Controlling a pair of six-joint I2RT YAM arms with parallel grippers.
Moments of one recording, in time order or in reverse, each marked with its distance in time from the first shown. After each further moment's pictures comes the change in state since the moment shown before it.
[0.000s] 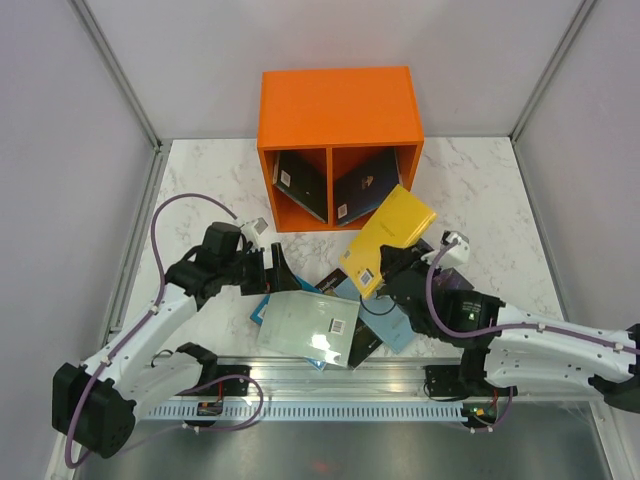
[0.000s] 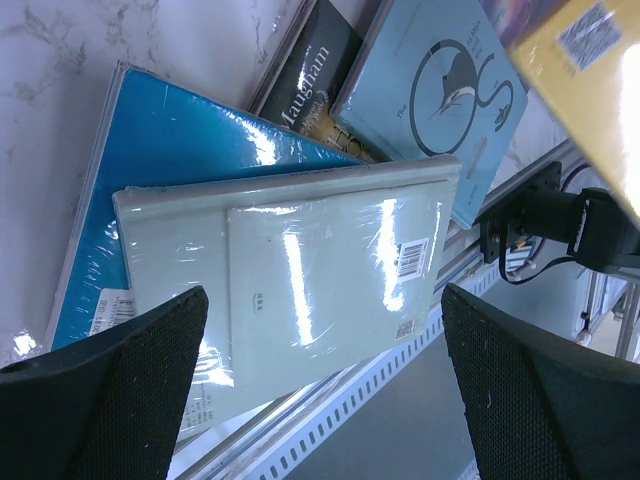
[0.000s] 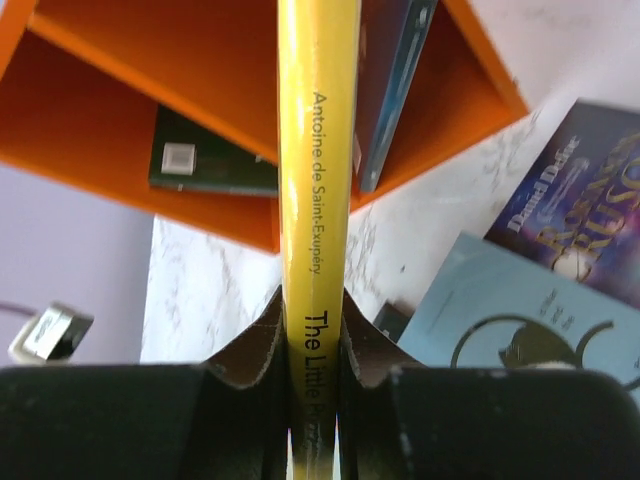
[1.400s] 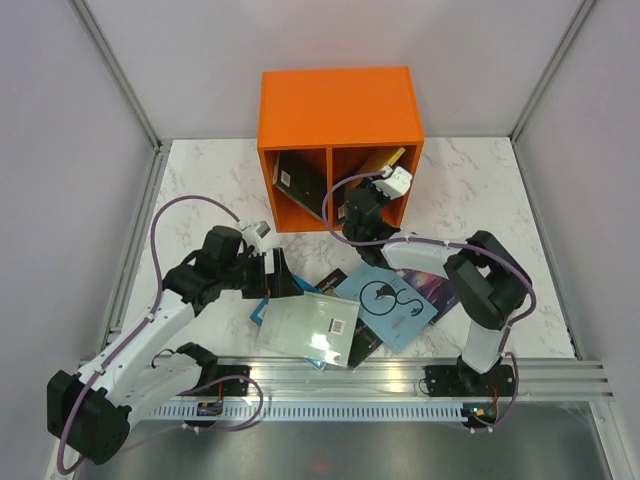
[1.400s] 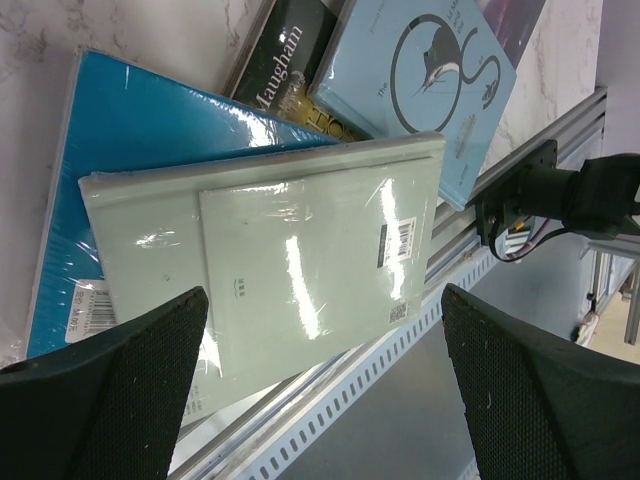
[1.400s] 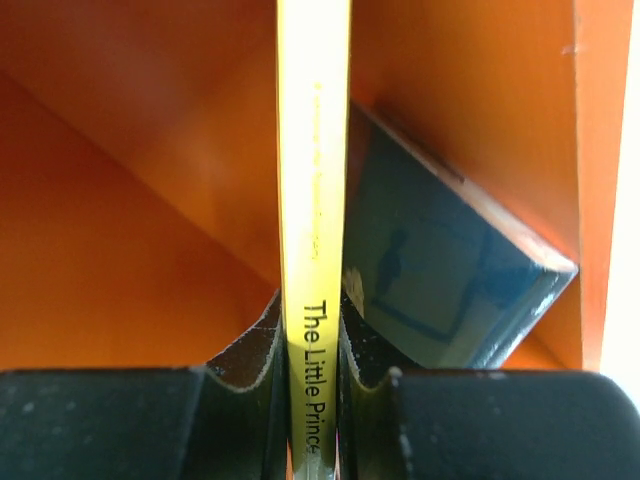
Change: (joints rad) left arm -0.038 -0.045 -0.004 -0.016 -0.003 0.000; right arm -0.504 0.927 0.303 1.065 0.027 -0.660
